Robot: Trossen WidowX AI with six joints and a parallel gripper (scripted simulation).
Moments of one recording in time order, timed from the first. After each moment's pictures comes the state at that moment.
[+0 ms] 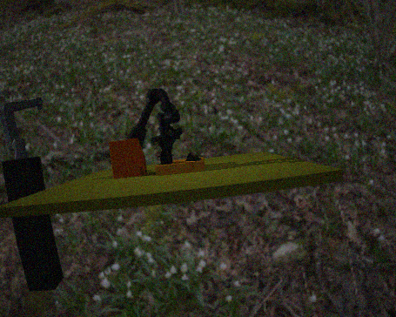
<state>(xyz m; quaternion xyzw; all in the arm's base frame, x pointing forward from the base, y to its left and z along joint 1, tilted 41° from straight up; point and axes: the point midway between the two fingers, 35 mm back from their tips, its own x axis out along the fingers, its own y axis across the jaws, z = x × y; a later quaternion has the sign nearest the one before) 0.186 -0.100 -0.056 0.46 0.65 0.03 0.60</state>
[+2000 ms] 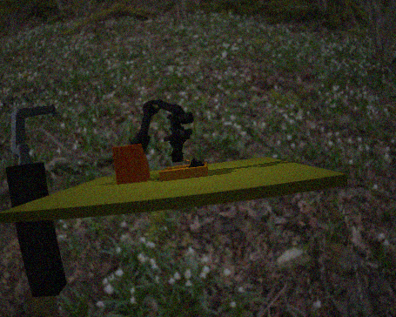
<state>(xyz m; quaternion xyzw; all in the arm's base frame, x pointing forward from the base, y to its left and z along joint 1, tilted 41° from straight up) 0.230 -0.034 0.046 0.46 0.65 0.03 0.60</state>
